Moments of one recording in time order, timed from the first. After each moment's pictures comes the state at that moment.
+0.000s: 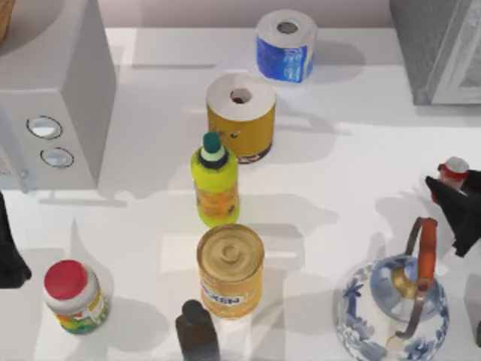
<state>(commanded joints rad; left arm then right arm) 0.00 0.00 0.00 0.00 0.00 0.00 -0.18 2.28 0.50 1.81 -0.92 0.03</state>
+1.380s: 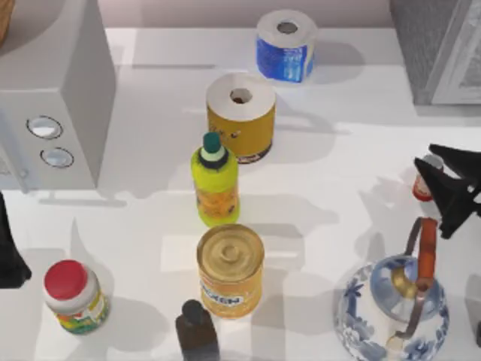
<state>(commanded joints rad) 0.00 0.00 0.00 0.00 0.00 0.00 -0.11 2.32 0.56 1.77 -0.85 0.03</state>
